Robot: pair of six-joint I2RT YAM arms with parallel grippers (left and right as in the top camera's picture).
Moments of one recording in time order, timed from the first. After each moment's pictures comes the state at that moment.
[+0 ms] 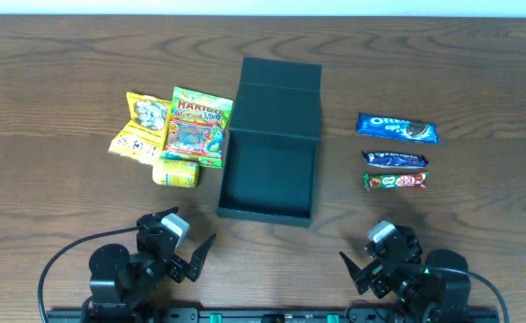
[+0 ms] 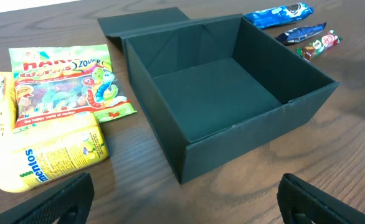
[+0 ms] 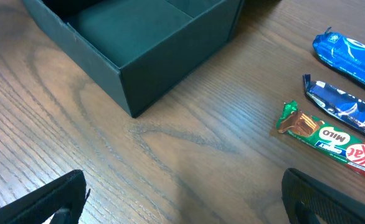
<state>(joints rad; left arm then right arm) -0.05 0.01 0.17 -0.63 0.57 0.19 0.09 0.02 0.27 -0.91 -0.40 -0.36</state>
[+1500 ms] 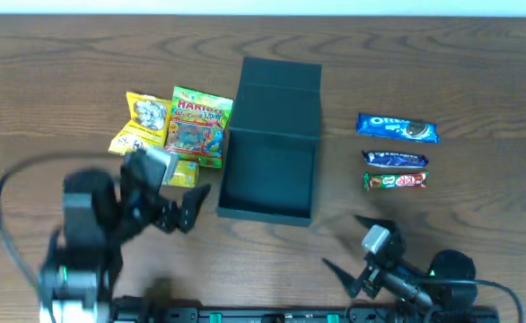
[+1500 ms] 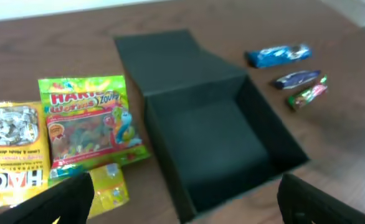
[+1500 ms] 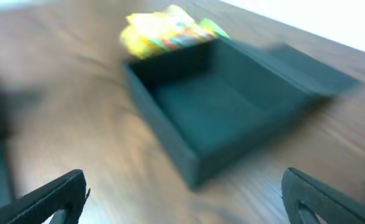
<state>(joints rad) -0.05 0.79 0.80 -0.71 0.54 0.15 0.09 0.01 0.25 -0.69 -0.79 -0.31</state>
